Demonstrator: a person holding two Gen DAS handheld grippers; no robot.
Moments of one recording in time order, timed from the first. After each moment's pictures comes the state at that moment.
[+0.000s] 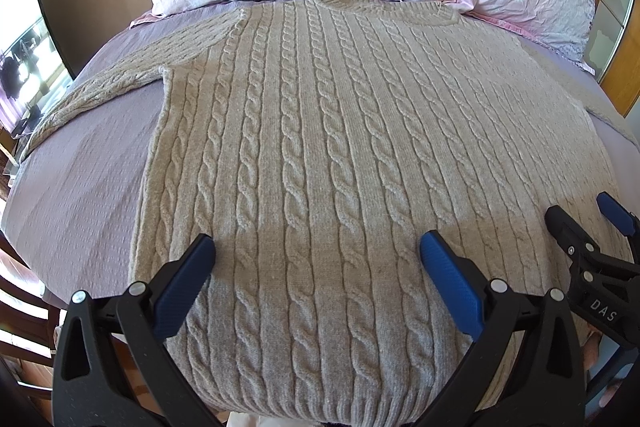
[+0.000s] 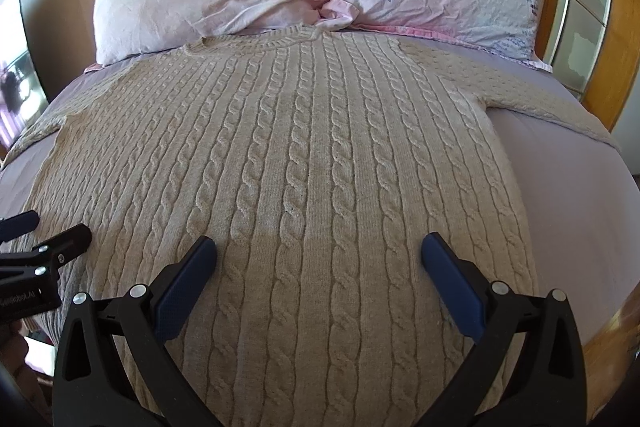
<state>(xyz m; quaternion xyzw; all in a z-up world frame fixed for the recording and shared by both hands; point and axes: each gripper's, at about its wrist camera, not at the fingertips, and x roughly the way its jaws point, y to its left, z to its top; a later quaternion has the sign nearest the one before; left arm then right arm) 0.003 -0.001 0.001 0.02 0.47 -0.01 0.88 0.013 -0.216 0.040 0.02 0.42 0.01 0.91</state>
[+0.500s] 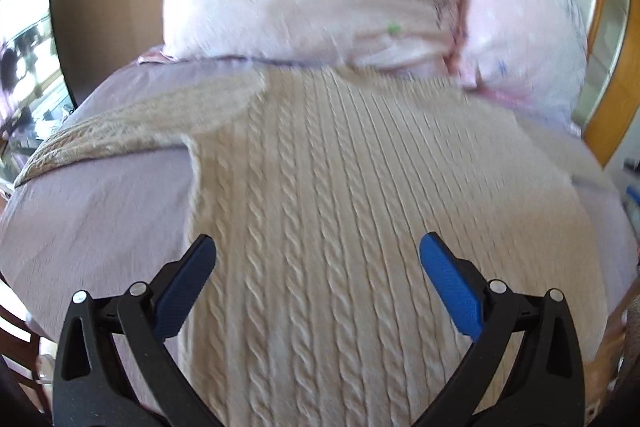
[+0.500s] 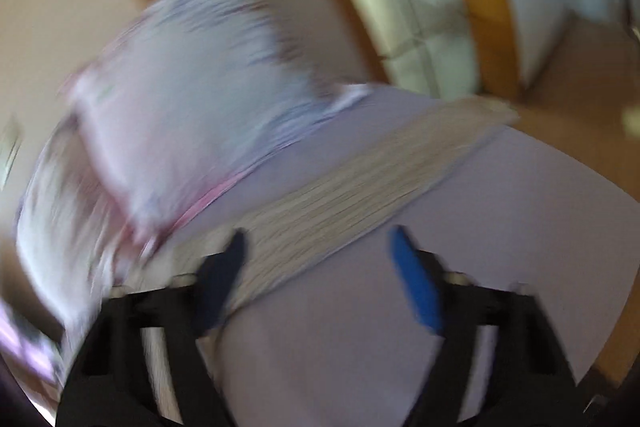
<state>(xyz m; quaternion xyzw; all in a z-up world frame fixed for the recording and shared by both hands) 0.026 0.045 0.040 -0.04 0.38 -0.03 0.92 0.059 -0.582 0.078 0.38 0.30 -0.23 0.84</state>
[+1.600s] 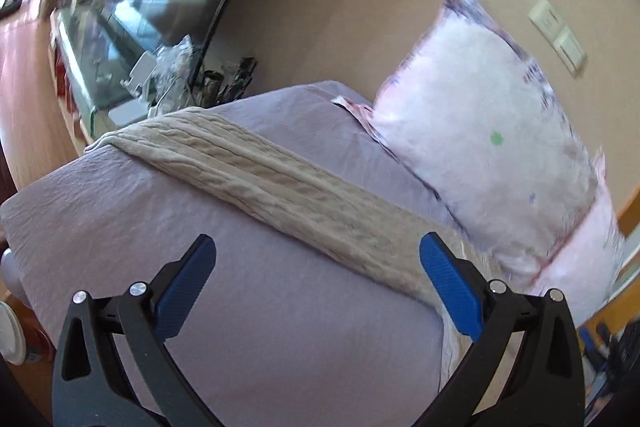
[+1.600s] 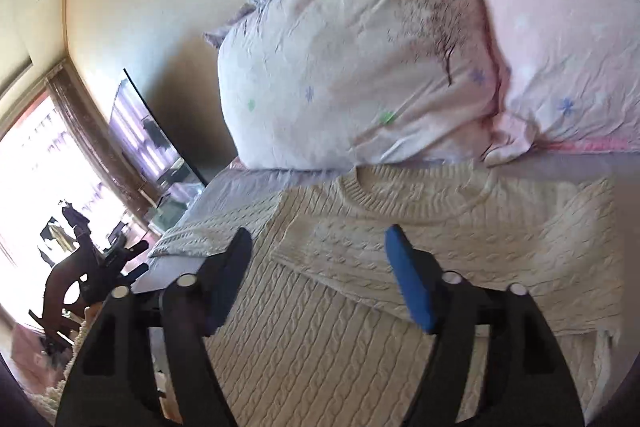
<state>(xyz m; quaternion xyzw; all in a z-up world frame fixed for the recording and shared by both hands) 0.051 0.344 0.037 -0.33 0.28 0.11 0.89 0.137 -0.237 0.146 0.16 0.32 0.26 0.89</state>
